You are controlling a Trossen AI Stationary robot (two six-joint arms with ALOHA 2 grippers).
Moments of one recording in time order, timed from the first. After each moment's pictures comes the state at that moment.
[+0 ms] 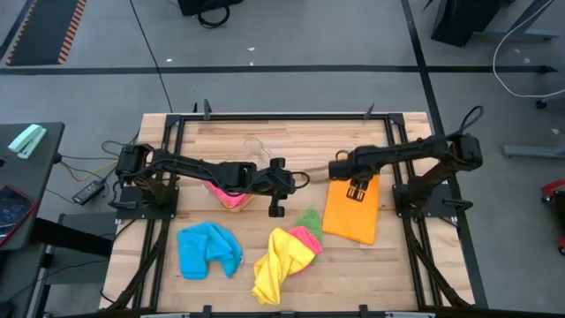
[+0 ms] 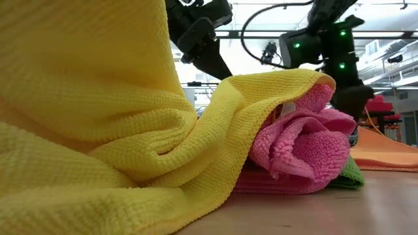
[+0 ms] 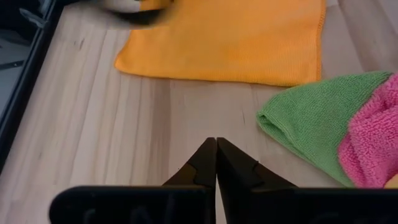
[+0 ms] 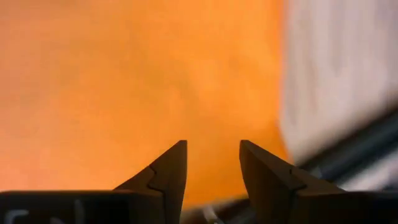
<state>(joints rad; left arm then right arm) -0.05 1.74 1.22 -0.20 -0.21 0.15 -0.13 1.50 0.90 -1.15 0.27 0.32</state>
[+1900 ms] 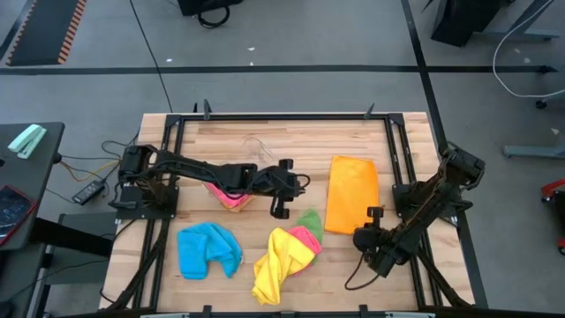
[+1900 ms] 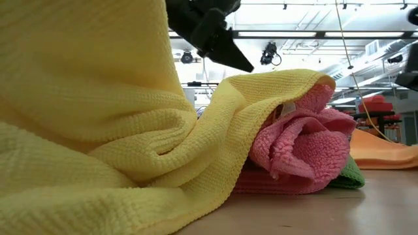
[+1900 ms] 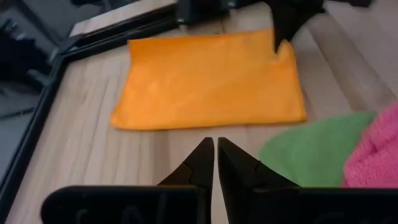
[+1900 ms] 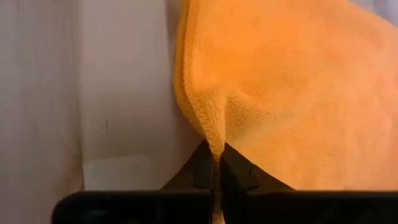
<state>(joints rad) -0.07 1.77 1.22 -0.01 -0.16 0.25 0.89 1.62 0.73 -0.80 0.52 0.96</state>
